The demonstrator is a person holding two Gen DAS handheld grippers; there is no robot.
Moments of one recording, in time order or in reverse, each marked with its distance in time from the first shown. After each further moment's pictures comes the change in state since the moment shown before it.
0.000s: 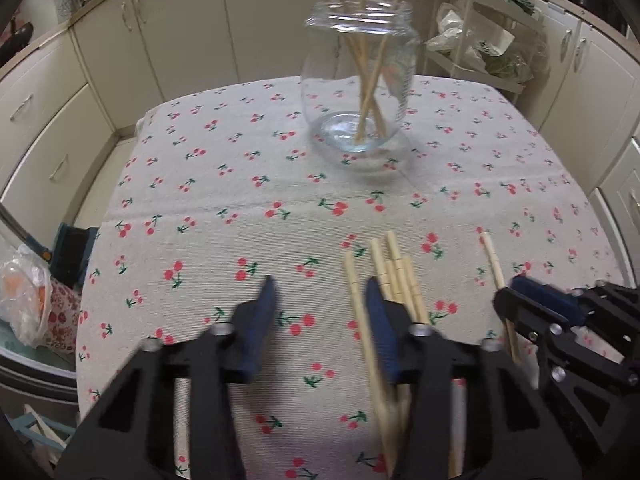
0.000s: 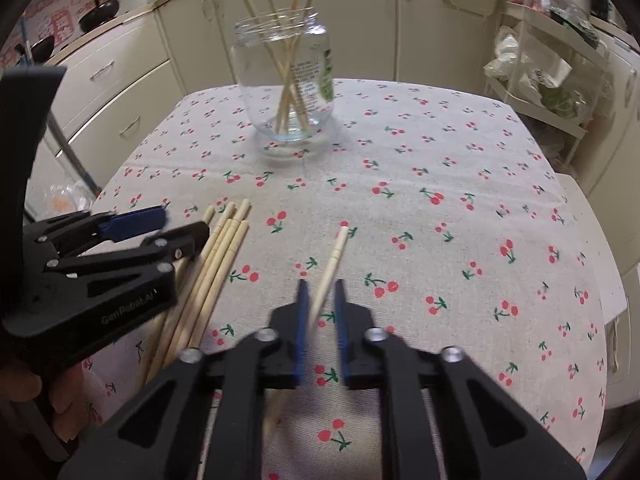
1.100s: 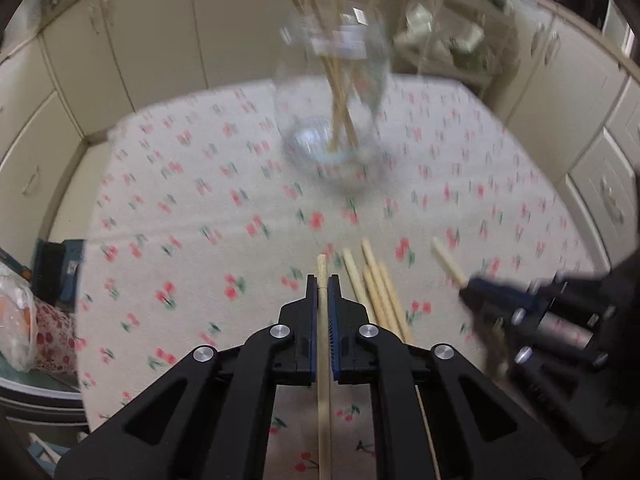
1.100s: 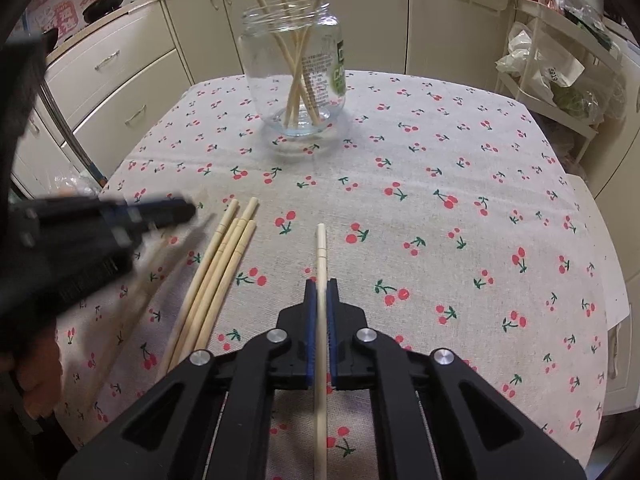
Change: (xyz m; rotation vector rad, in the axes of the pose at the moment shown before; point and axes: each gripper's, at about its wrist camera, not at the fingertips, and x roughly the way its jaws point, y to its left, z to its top) left arm -0.016 0.010 0.020 0.032 -0.003 -0.110; right arm 0.004 0.002 0.008 -0.001 0.041 0.022
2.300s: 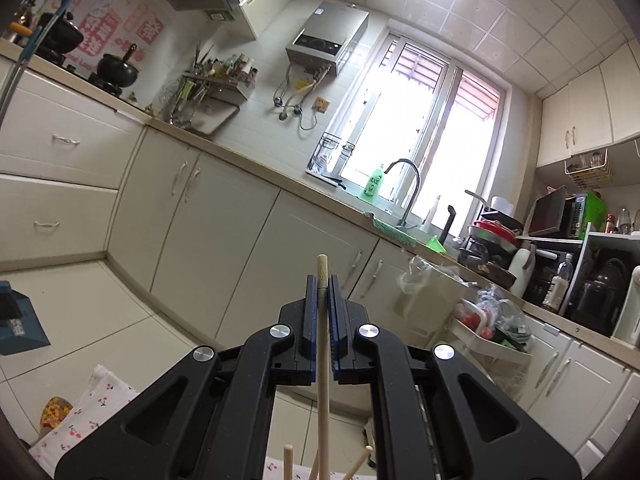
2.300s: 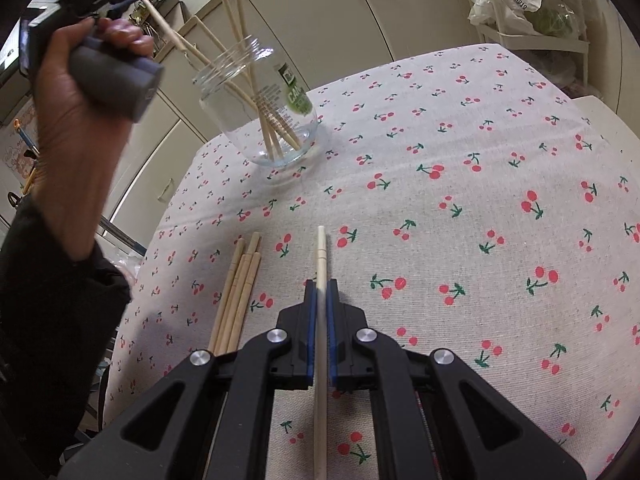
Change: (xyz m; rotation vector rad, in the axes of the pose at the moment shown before) left arm -0.073 0.031 0.178 -0.451 -1.001 0.029; right arm 0.000 -0.041 -0.011 0.294 -0.086 0.243
